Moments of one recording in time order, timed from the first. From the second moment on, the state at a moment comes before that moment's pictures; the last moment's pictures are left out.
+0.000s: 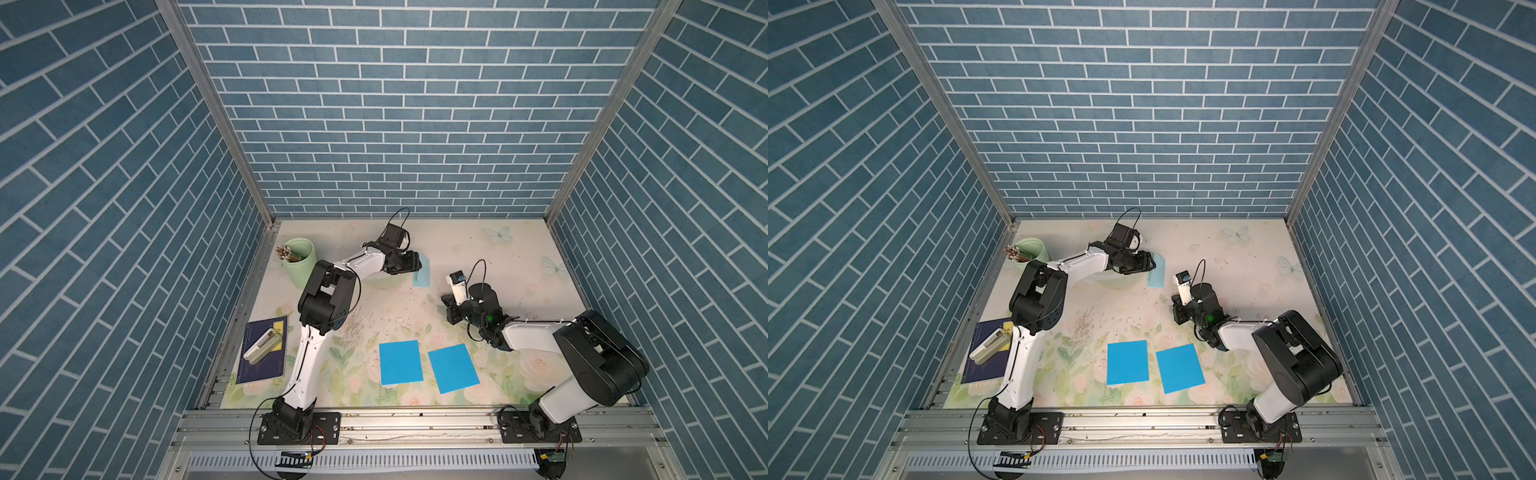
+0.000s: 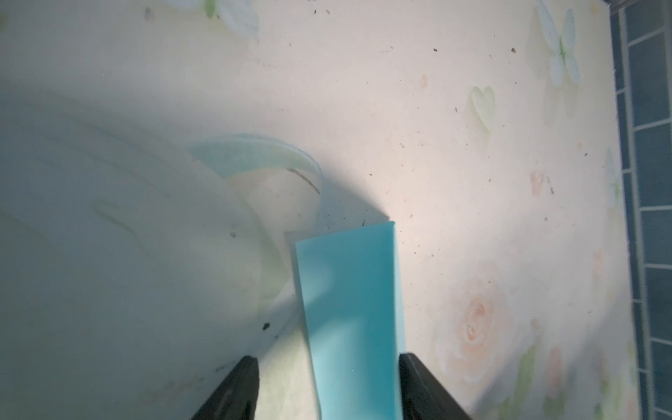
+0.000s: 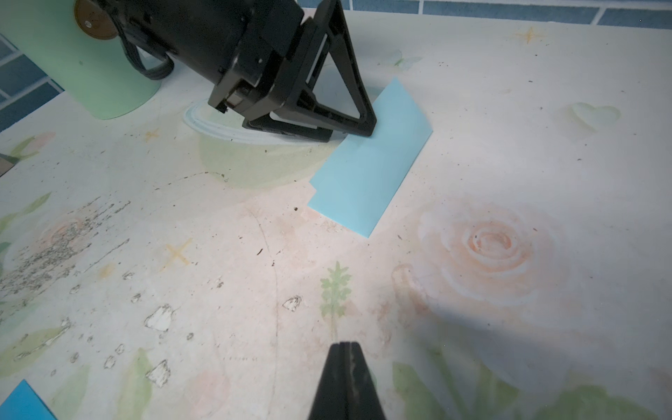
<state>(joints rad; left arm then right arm) -0.47 2.31 1.75 -0.38 0.30 -0.48 0.59 1.58 0.53 0.51 -0.11 0.13</state>
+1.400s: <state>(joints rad) -0.60 2.21 1.43 -0.01 0.21 -0.42 0.38 2.11 1.25 0.37 -0.41 0.40</state>
